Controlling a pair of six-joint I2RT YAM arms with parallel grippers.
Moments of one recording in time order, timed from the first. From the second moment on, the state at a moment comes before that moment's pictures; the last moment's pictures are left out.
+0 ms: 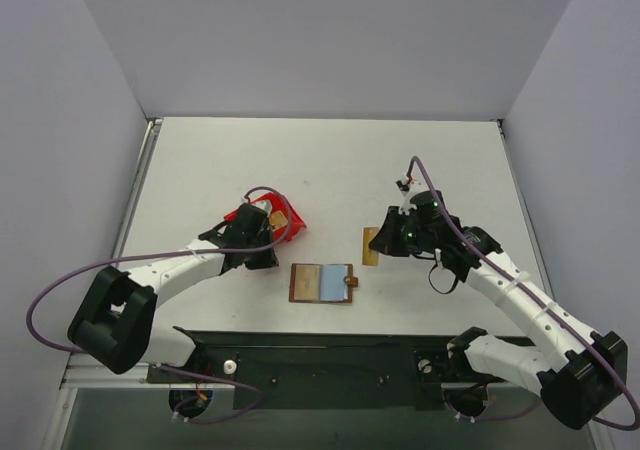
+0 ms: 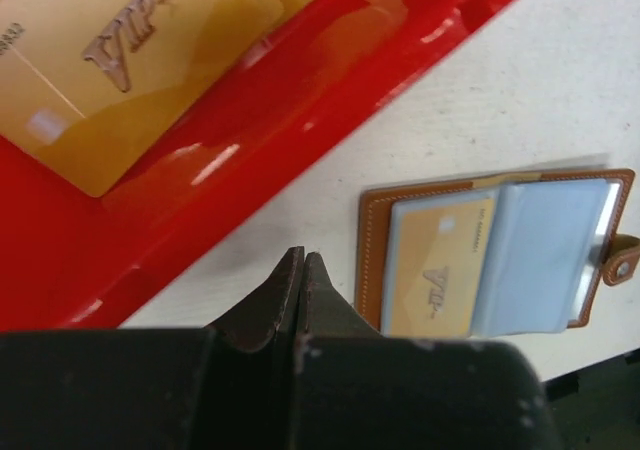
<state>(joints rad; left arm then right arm) -0.56 1.37 0.70 -0.30 0.04 -0.61 0.54 1.03 0.82 -0.51 -0.14 0.56</state>
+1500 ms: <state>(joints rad) -0.78 1.45 0.63 0.12 0.19 -0.62 0.72 1.50 0.90 -0.51 -0.12 0.76</state>
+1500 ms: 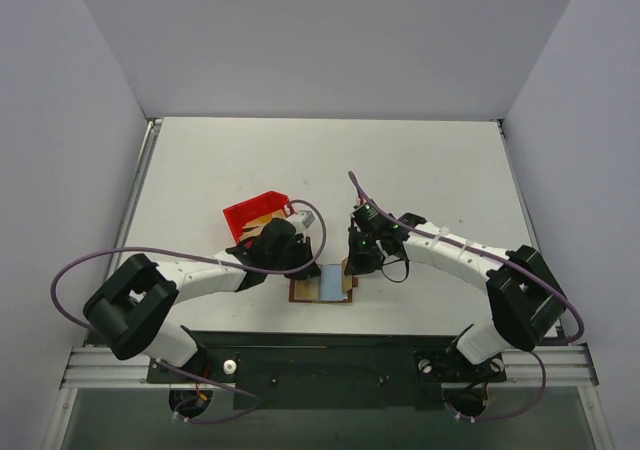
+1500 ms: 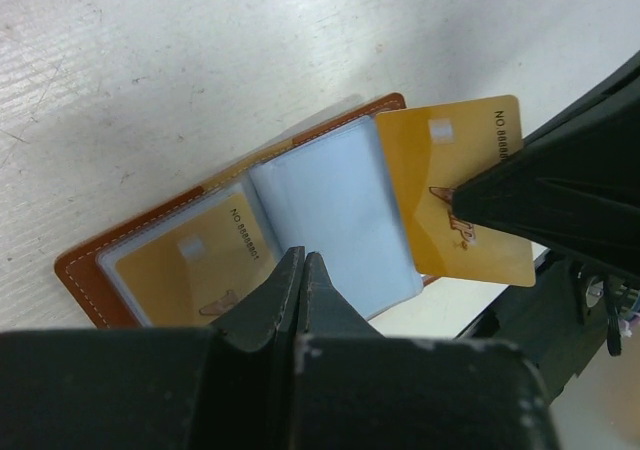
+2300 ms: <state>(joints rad) -0.81 1.57 0.63 0.20 0.22 -0.64 0.72 1.50 0.87 -0.54 -0.06 0.75</state>
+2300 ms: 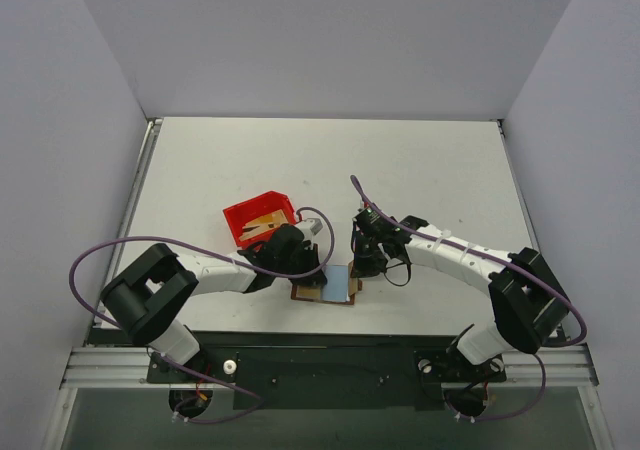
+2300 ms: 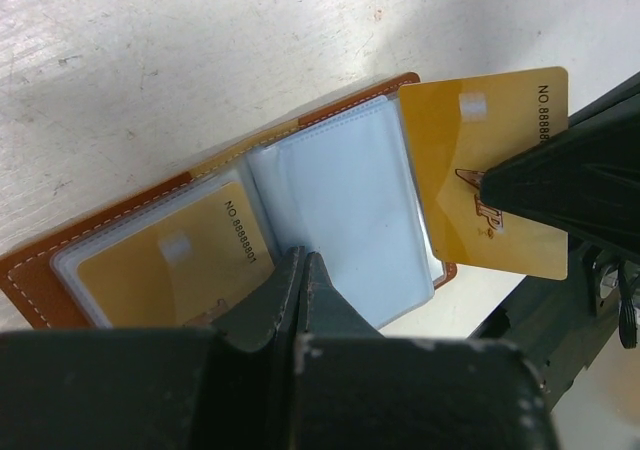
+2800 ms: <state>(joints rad) -0.82 1.38 0.60 0.14 0.16 -0.65 0.72 1.44 0.83 -0.48 -0.08 0.78</state>
